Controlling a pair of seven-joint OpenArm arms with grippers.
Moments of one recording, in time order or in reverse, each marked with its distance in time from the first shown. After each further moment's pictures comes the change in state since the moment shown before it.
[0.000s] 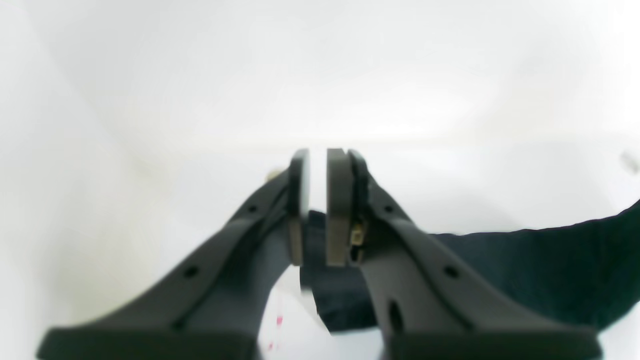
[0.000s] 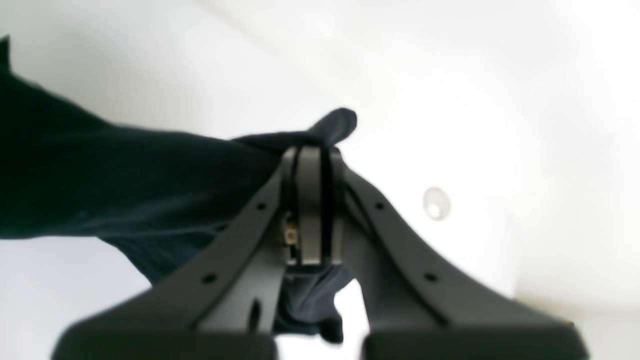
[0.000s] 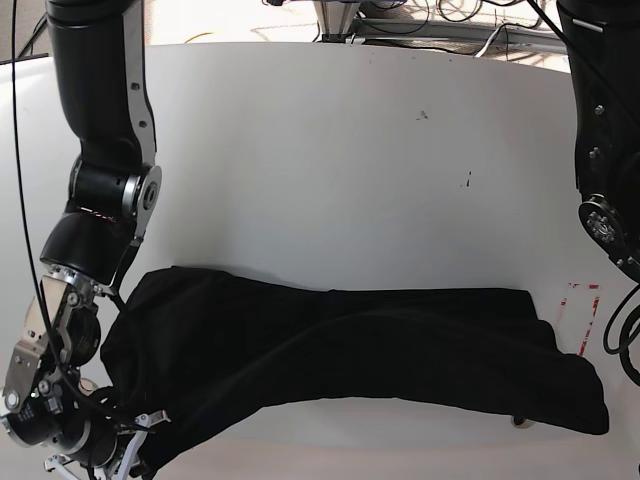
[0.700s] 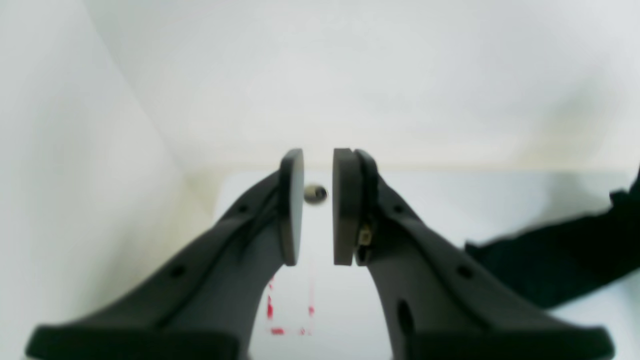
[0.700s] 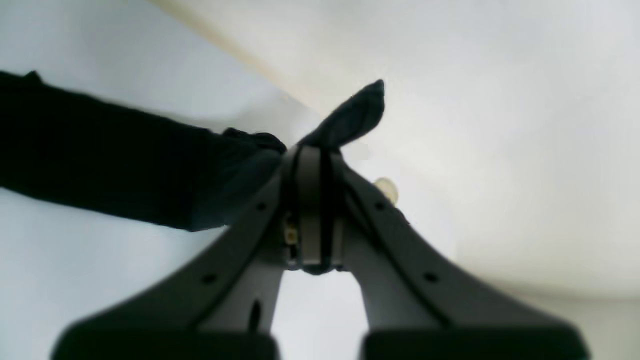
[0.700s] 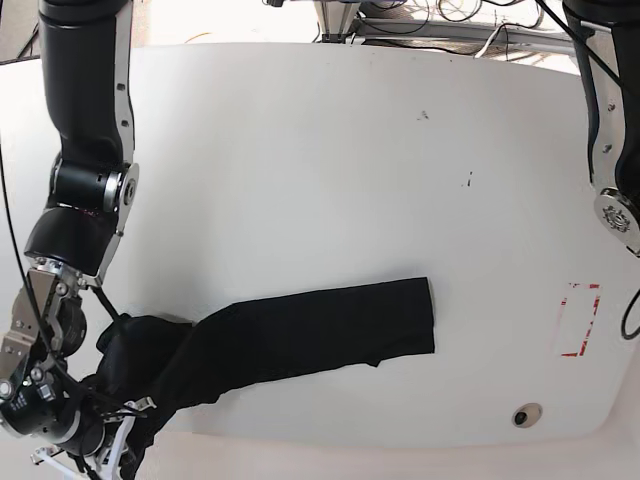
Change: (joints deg) left arm 1.2 -4.1 -3.3 3.0 -2.0 -0.4 4.9; right arm 0.7 4.8 -4.2 2.3 0.1 0.1 -0.3
